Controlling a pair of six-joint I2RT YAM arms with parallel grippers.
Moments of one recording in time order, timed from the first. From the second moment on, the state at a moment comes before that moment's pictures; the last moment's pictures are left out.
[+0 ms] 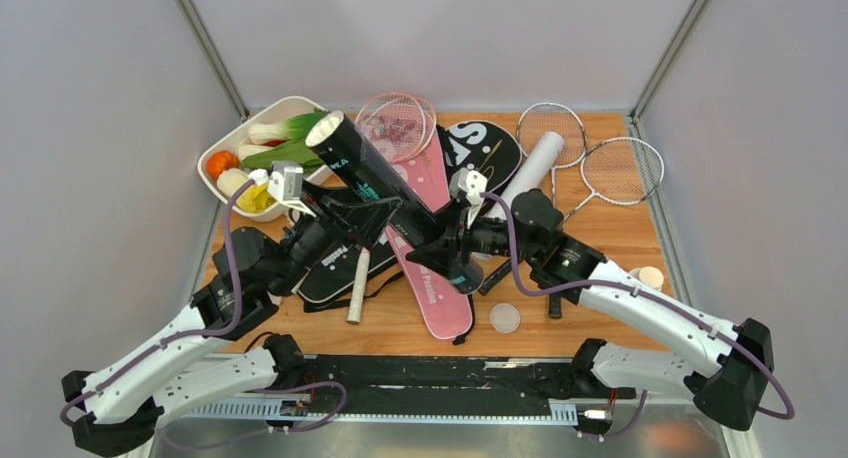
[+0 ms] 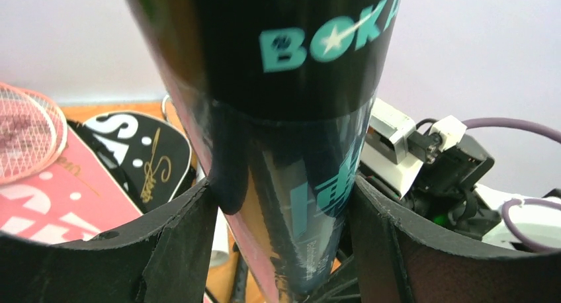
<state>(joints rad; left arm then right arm) -0.95 0.66 0.91 0.03 -0.25 -0.46 0.89 1.09 0.94 0.12 -0.45 0.17</state>
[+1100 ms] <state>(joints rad) -0.40 0.85 0.99 -0.38 -0.37 -0.30 0.57 0.72 0.85 0.16 -0.47 0.27</state>
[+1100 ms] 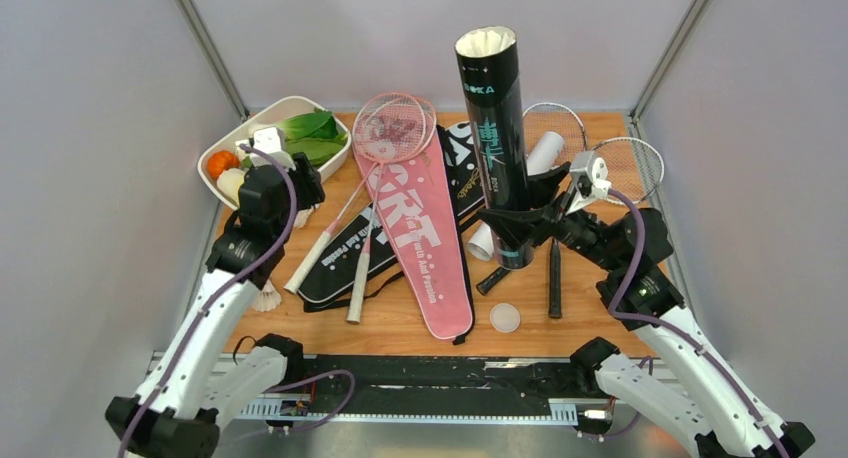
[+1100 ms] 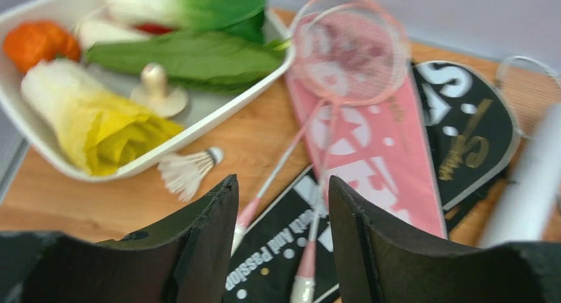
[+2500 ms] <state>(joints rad) 0.06 1.47 0.57 0.34 -0.07 -0.56 0.57 0.56 0.95 -0.07 -0.41 0.18</state>
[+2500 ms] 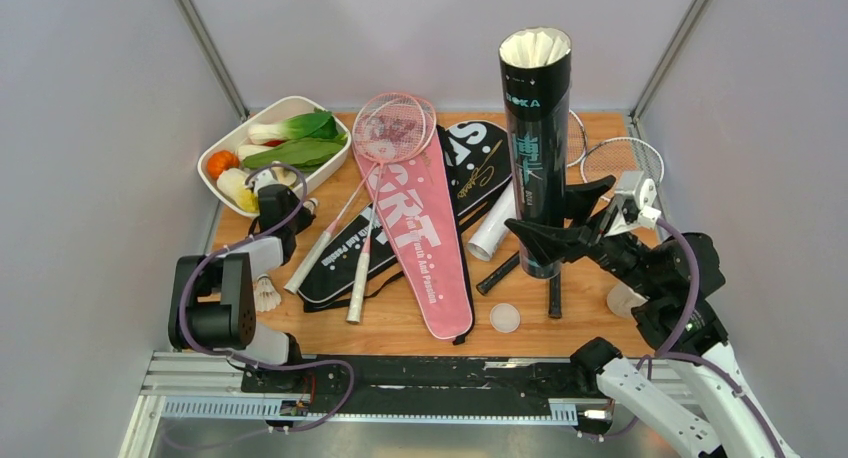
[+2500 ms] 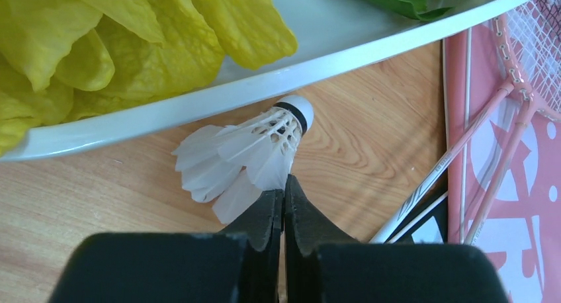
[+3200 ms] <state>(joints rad) 0.06 0.96 0.93 -0.20 0.40 -0.56 0.57 0.75 0.66 0.00 -0.36 -0.36</state>
